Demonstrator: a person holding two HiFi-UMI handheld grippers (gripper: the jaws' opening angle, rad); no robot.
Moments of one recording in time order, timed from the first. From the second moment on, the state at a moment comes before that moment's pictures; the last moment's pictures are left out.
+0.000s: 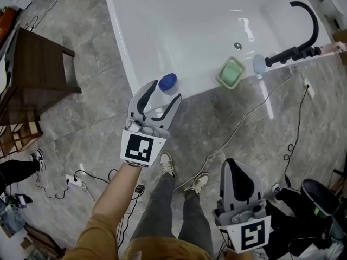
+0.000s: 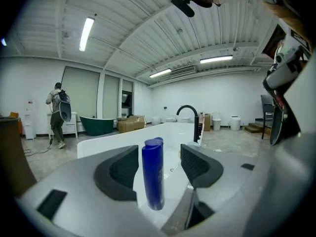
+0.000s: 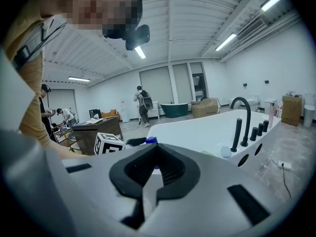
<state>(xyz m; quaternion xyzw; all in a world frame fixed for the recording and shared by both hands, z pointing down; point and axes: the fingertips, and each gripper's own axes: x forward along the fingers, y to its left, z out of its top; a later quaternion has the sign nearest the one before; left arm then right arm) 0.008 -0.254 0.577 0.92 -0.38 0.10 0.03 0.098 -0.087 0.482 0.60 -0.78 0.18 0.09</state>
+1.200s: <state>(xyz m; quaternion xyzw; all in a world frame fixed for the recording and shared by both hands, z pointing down) -0.007 -0.184 0.494 0.87 -0.46 0.15 0.02 0.150 -0.011 0.381 0.59 -0.79 0.13 0.07</state>
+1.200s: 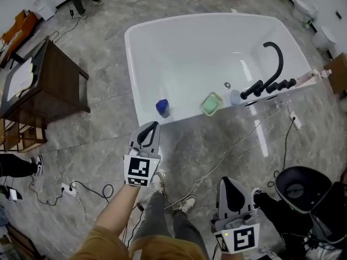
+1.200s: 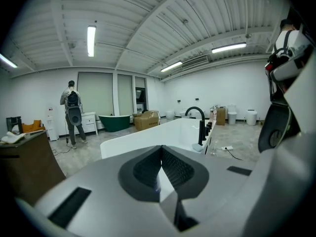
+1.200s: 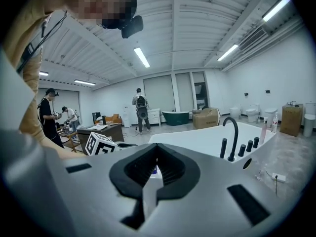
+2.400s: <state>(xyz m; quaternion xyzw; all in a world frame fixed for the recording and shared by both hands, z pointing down) -0.018 -0.124 0.326 0.89 -0.45 0.09 -0.04 0.144 0.005 0.304 0.59 -0.80 0.08 0.06</state>
